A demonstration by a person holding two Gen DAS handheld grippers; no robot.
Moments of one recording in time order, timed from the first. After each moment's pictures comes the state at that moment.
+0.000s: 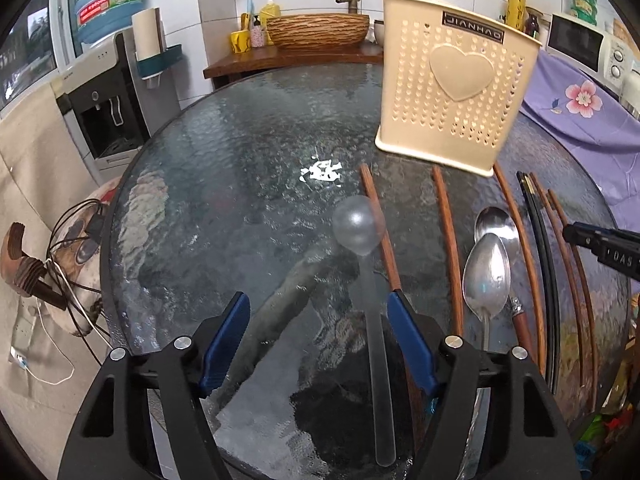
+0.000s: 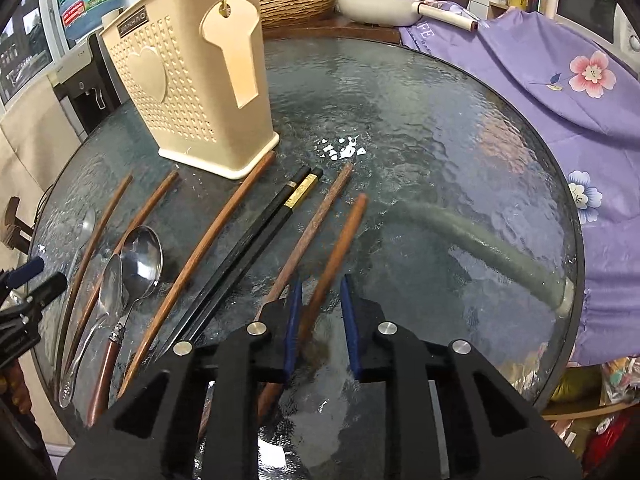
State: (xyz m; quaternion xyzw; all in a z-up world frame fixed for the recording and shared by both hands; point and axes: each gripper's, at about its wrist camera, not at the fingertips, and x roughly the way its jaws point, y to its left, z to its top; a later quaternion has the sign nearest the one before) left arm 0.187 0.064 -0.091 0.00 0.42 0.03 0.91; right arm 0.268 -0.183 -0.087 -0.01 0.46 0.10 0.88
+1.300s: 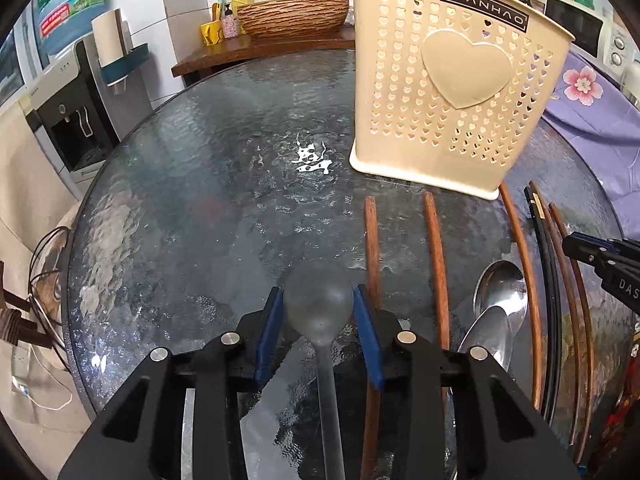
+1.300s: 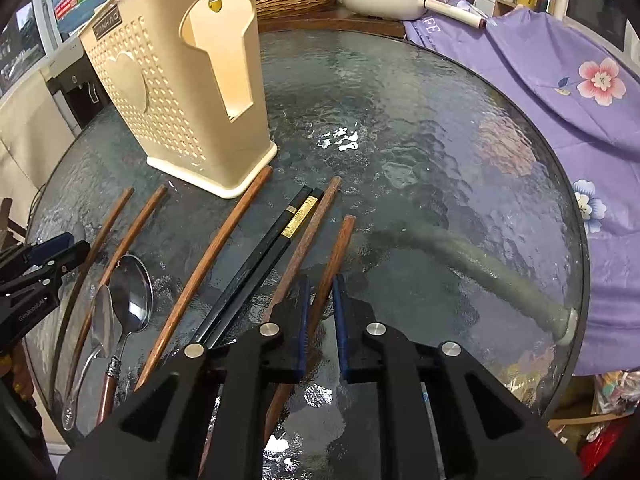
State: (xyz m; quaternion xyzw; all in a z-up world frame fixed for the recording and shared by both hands) left arm 0.254 0.046 -0.092 0.02 0.45 0.00 0.89; right arm 0.308 -0.170 -0.086 -0.01 0.47 0.09 0.88
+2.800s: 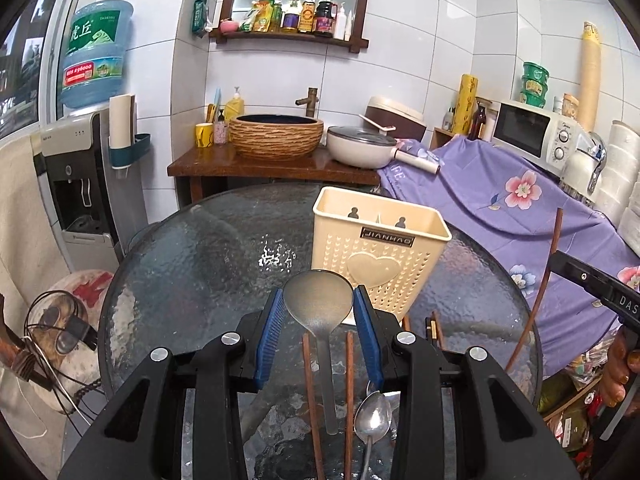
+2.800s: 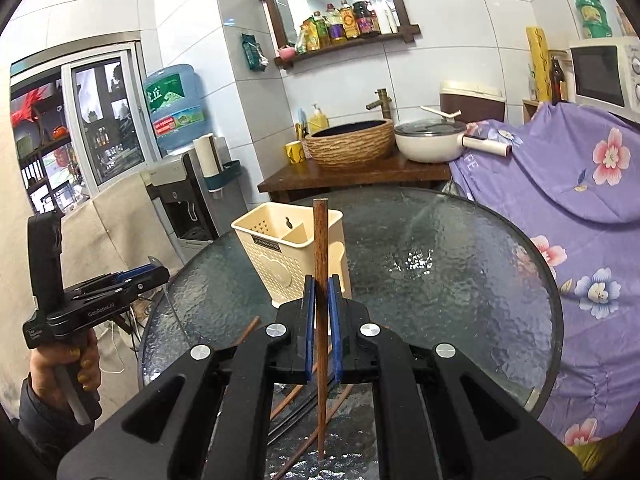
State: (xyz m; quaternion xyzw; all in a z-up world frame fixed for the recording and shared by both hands) left arm 0.198 0.055 0.038 -0.05 0.26 -0.06 0.96; right arm 0.231 -0.210 0.070 0.07 0.24 0.23 0.94
